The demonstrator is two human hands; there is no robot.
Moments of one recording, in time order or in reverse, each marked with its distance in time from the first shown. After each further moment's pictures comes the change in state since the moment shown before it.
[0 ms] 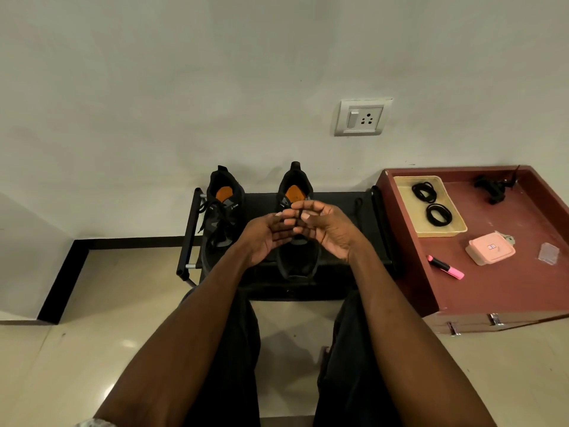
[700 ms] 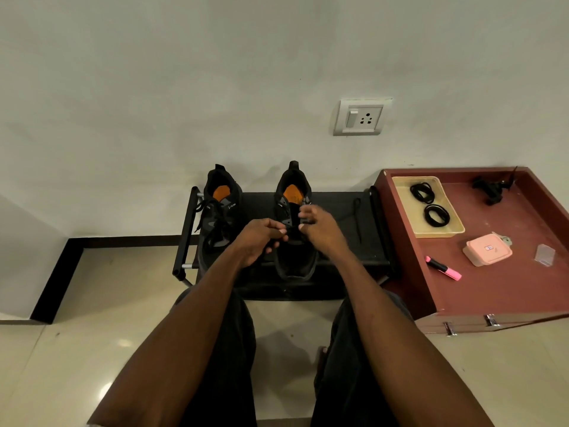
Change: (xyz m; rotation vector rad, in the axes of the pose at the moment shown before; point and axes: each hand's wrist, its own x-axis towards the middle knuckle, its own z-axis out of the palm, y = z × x) left_hand 0.003 -0.002 -0.010 0.412 0.095 -0.034; right_hand 0.023 0.032 -0.009 -0.831 0.383 -0.006
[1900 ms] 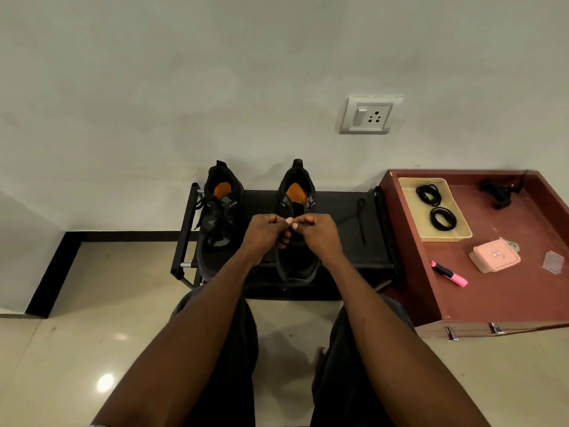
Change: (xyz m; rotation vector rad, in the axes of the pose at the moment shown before) left_hand 0.009 -0.004 0.012 0.062 0.145 0.197; right_hand 0.009 0.008 0.017 0.009 0.075 -0.072
